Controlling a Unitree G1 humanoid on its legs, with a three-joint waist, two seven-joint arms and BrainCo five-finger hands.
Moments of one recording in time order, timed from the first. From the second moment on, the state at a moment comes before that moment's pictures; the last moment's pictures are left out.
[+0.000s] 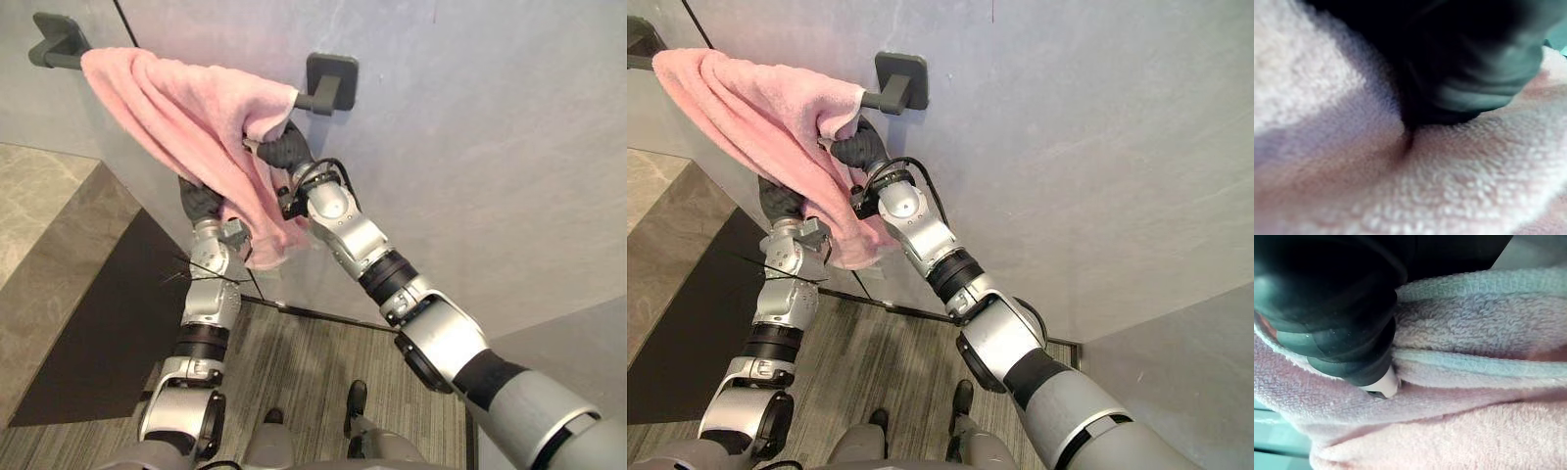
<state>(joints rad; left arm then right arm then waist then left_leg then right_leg) -0.54 0.19 0.04 0.35 -0.37 -0.23 0.40 -1.13 0.13 0.35 0.75 0.22 -0.08 -0.15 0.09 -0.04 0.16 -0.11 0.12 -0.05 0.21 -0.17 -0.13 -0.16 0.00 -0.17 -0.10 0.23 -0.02</state>
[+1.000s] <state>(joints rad) -0.57 0.94 0.41 0.91 -0.59 -0.23 0.00 -0.73 -0.42 0.45 0.18 0.57 -0.16 0.15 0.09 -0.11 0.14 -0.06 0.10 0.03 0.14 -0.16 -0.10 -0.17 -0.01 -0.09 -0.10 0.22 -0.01</state>
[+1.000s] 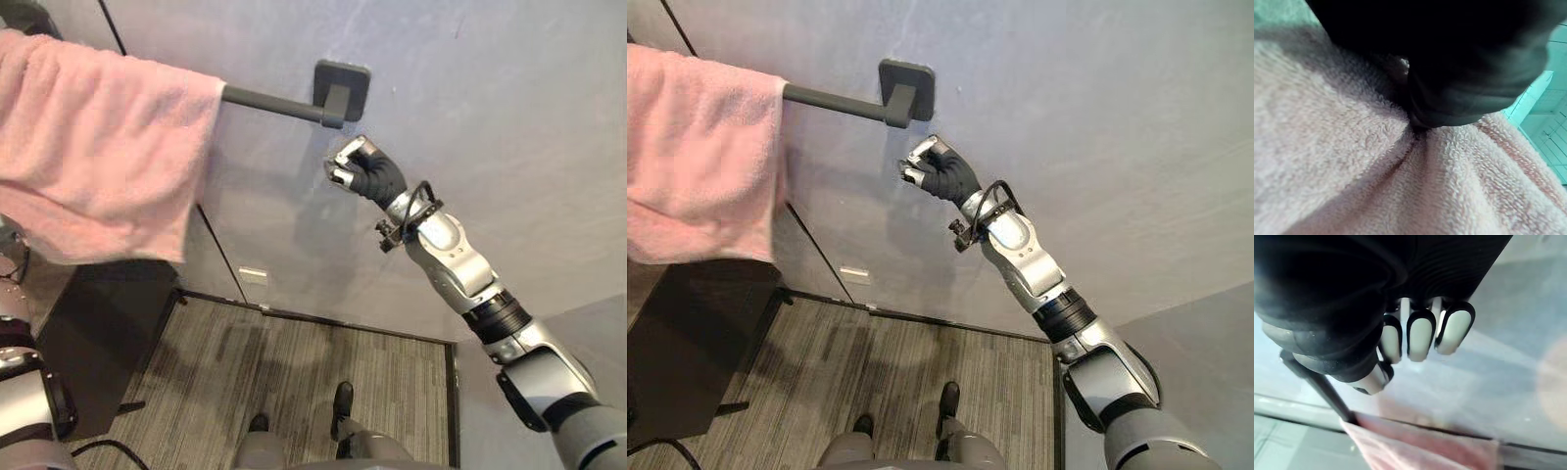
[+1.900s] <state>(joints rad) -0.49 0.87 0.30 0.90 -0.63 -0.20 -0.02 -0.68 -0.43 0.43 0.25 0.58 -0.15 0.12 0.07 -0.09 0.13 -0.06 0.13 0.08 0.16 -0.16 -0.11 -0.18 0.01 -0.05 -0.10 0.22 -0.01</state>
